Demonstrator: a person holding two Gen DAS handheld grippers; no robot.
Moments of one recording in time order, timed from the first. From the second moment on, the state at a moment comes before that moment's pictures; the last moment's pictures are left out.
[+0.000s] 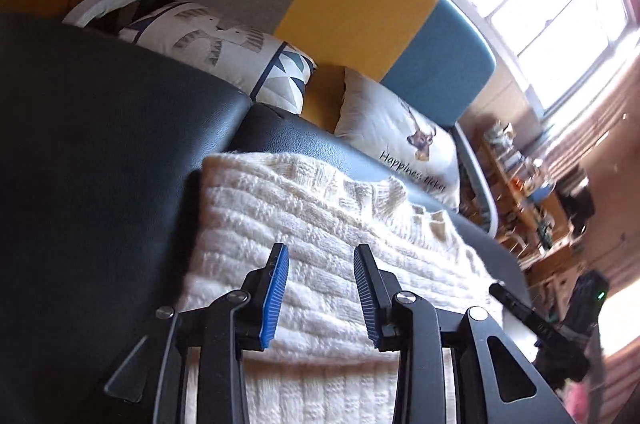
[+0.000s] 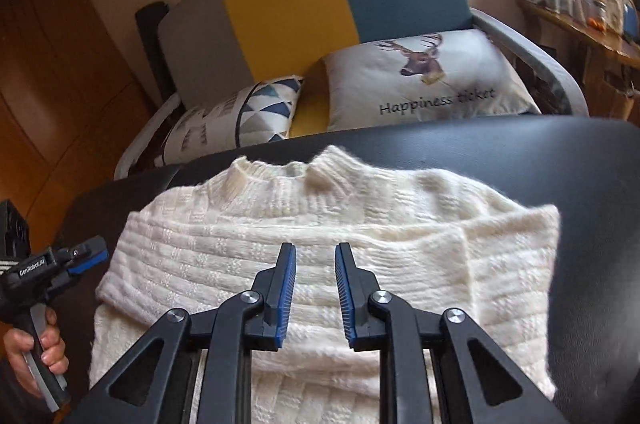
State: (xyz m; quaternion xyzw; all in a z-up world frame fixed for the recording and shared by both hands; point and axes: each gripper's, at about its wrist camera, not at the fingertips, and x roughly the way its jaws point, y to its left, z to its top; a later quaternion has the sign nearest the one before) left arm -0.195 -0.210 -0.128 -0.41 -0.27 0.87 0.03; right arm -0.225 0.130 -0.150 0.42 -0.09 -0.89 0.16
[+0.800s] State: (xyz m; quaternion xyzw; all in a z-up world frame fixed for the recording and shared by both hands) left arm -0.184 -0.254 -0.131 -0.37 -0.26 0.89 0.06; right arm -0.225 0.140 -0.202 0.42 -0.09 -0.89 0.14
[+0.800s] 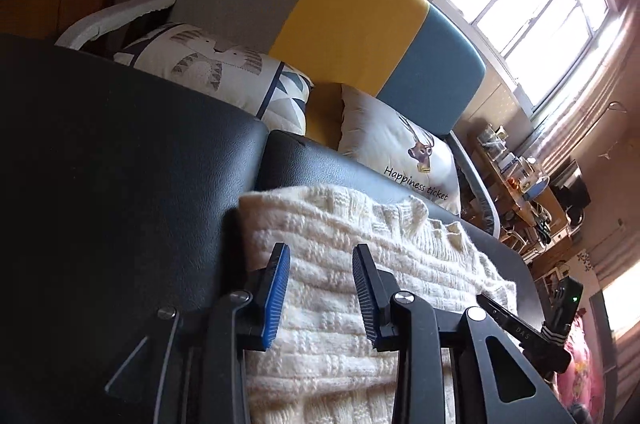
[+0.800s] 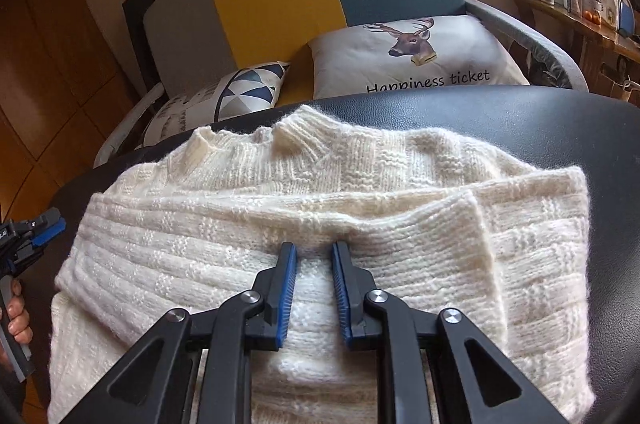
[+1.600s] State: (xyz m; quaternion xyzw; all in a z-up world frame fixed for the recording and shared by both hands) left arm -0.174 -0.254 -0.131 -0.39 -0.27 0.88 0.02; right arm -0.213 0.162 -0.183 0.43 -0.16 -0.88 0.15
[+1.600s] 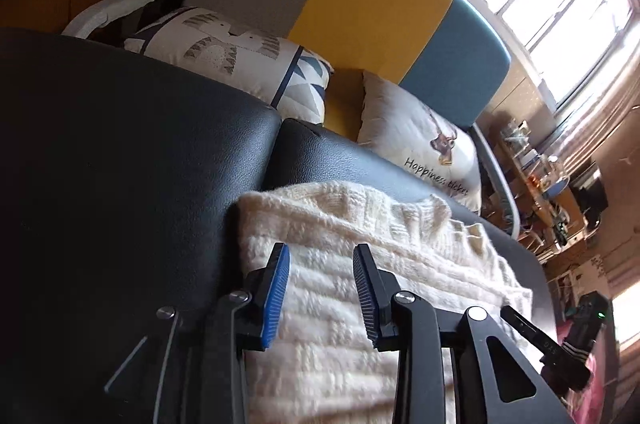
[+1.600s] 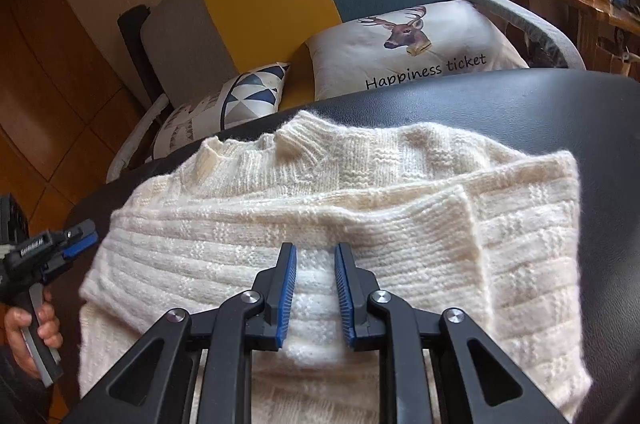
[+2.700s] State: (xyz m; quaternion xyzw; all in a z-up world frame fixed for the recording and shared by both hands) left arm 0.094 -0.231 -0.167 -0.45 -0.23 0.86 0.09; right arm 0.047 0.290 -0.236 0.52 -0.42 -0.70 0.24
